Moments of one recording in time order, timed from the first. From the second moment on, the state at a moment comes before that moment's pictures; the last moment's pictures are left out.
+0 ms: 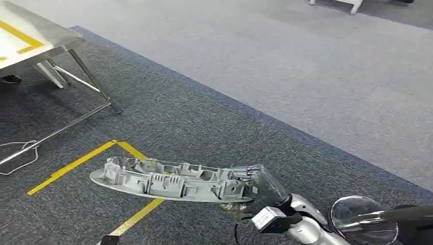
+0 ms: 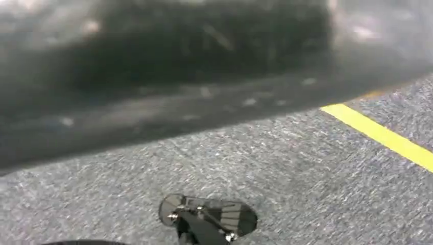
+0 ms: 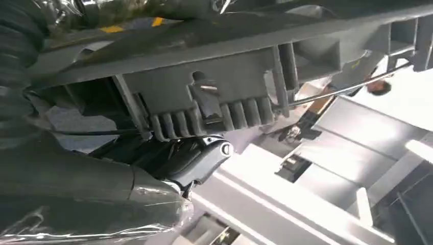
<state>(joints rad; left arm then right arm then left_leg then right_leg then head) -0.03 -0.11 0.43 -0.20 -0.25 0.11 -0.49 -0.10 -0.13 0.62 -1.46 0.28 -0.16 -0.61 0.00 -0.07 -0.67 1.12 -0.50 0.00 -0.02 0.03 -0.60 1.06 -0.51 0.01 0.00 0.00</state>
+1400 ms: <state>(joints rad) -0.03 -0.12 0.41 -0.20 -0.30 0.16 -0.48 -0.02 -0.14 0.63 -1.50 0.29 -0.18 -0.61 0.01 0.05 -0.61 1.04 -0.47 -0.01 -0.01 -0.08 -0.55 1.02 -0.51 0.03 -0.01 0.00</state>
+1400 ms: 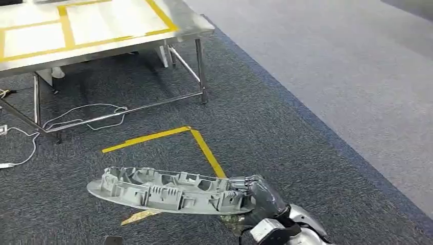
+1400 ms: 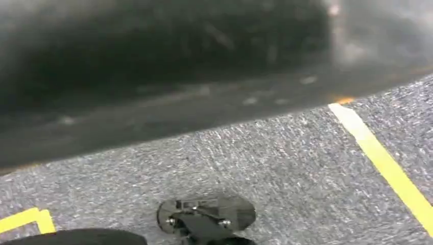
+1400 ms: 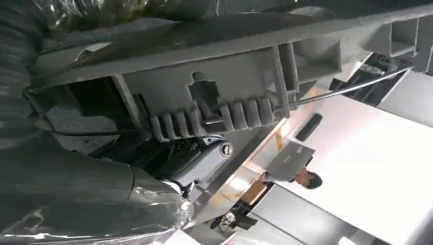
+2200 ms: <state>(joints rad) -0.03 -0.11 0.41 -0.20 -0.28 0.14 -0.48 -0.07 -0.14 0.63 -1.46 0.29 -0.18 -0.62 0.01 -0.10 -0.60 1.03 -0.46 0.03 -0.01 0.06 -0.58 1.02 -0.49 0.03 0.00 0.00</state>
